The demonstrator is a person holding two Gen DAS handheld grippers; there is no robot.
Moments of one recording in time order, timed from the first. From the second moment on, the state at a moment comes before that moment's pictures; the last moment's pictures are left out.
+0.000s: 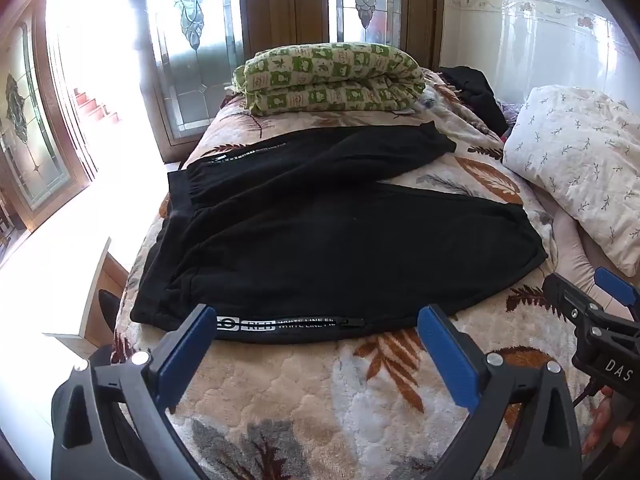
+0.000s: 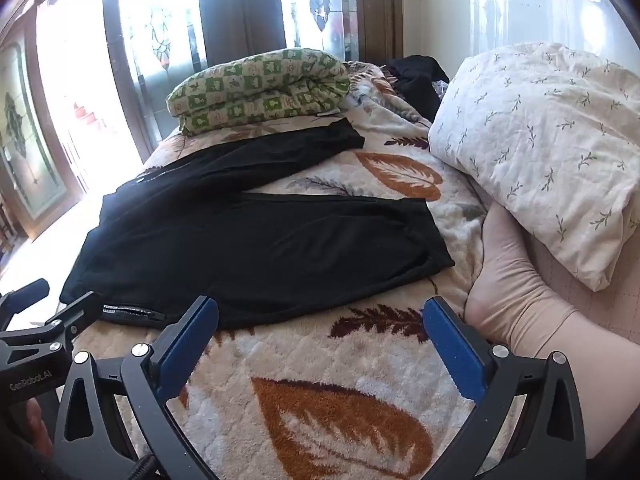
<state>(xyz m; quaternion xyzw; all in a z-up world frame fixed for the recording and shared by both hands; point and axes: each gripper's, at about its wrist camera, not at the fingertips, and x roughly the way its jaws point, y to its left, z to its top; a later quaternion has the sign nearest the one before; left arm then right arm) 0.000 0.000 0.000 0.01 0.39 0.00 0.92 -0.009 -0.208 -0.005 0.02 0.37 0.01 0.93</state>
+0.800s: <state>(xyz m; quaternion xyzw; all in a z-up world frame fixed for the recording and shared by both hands) 0.002 0.004 -0.003 0.00 0.41 0.01 0.91 -0.010 -0.206 0.004 0.01 0.35 0.01 0.94</state>
